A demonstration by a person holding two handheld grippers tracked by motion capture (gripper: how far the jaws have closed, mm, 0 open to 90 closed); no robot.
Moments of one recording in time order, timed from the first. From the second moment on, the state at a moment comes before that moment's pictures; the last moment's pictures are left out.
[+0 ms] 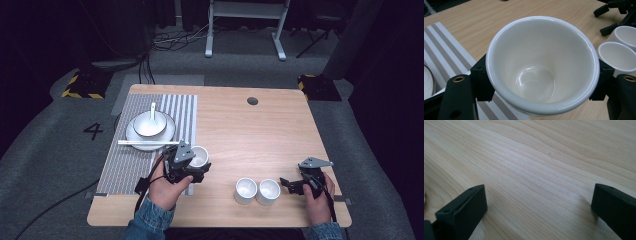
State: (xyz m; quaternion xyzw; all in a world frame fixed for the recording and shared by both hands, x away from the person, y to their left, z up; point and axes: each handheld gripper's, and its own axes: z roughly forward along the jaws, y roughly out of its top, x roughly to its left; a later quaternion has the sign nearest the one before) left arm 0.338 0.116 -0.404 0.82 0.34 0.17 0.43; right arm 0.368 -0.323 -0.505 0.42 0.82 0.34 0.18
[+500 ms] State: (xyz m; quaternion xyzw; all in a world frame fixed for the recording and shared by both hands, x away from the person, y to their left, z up) left arm 0.355 0.139 -0.401 0.79 0.38 0.20 0.43; right arm 0.368 -0.323 -0.505 0.42 0.82 0.34 0.18
